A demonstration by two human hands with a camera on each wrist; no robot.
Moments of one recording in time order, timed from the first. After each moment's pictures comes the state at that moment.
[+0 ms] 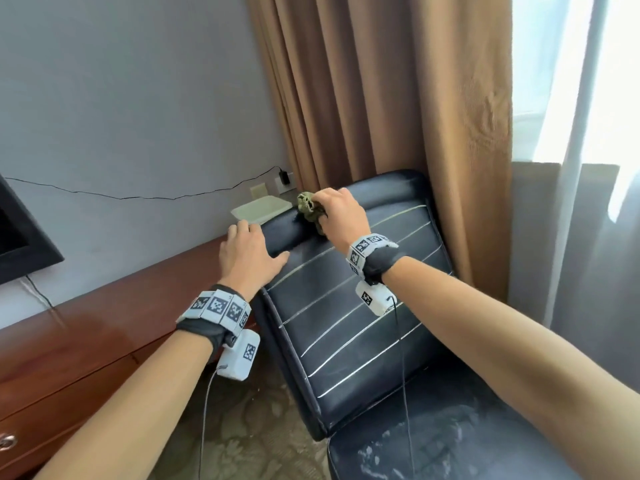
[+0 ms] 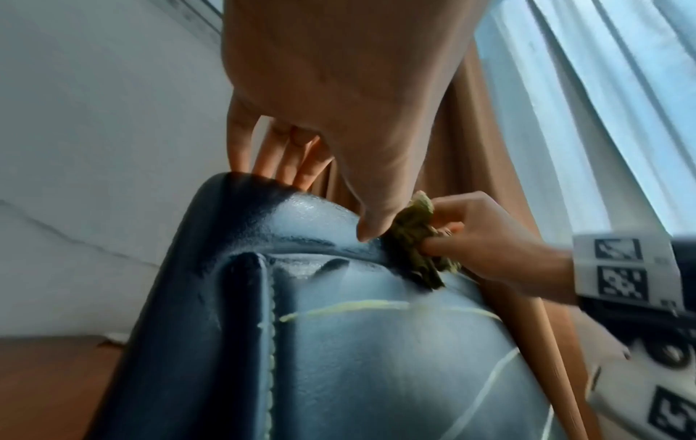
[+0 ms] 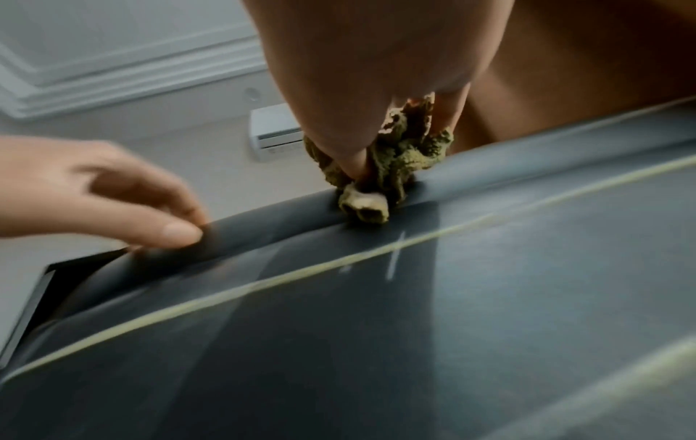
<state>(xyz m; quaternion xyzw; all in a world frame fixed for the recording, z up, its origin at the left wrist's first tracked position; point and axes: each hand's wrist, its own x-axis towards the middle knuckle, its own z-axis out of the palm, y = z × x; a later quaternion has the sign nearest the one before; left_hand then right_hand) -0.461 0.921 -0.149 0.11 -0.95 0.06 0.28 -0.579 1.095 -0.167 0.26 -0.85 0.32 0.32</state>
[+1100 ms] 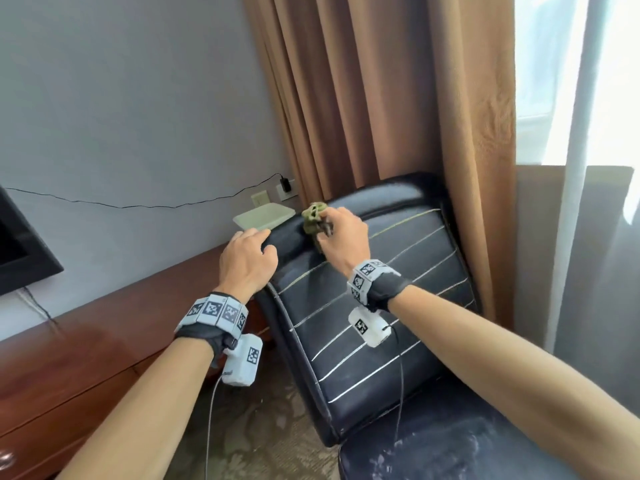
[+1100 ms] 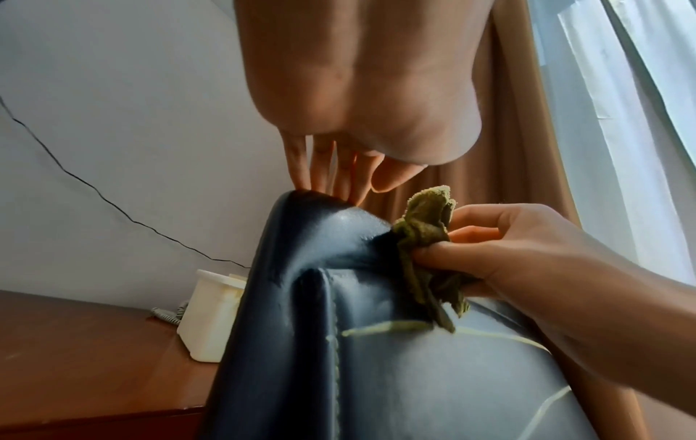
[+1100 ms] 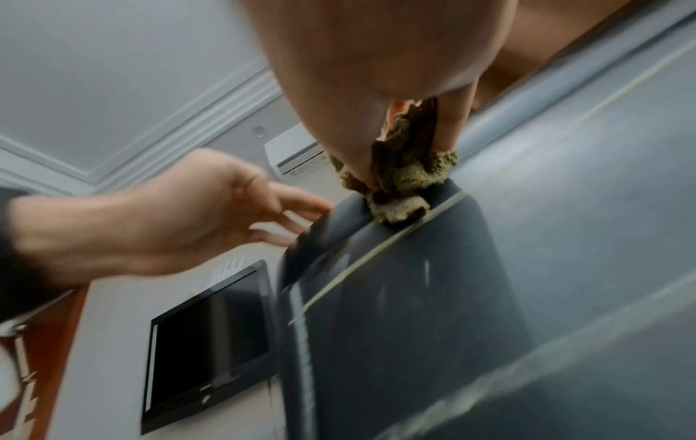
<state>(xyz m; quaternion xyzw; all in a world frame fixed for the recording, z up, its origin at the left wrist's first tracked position) -0.478 0.894 -0.148 0.06 -0.96 -0.07 0.27 -0.551 1.079 -0.183 0.19 -0.82 0.43 0.33</state>
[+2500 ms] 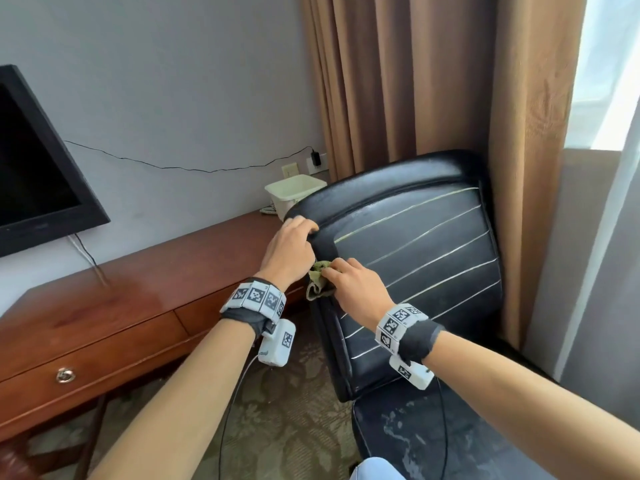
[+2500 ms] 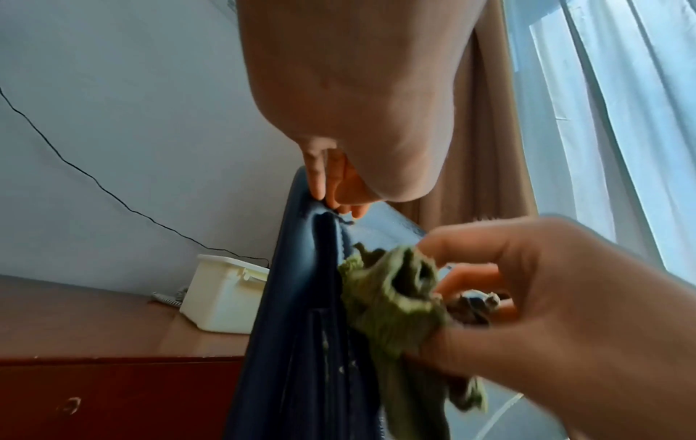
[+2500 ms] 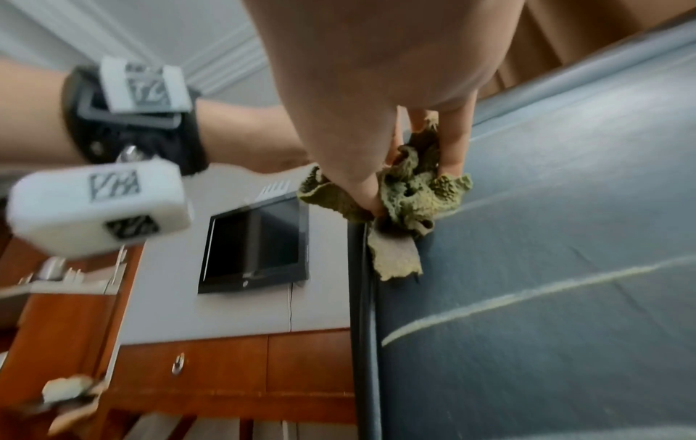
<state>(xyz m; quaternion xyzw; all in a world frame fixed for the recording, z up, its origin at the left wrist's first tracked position) -0.430 0.887 -0.189 -0.05 -0.96 -0.10 0.27 -0.453 1.046 -0.280 0.37 -0.88 0.15 0.26</state>
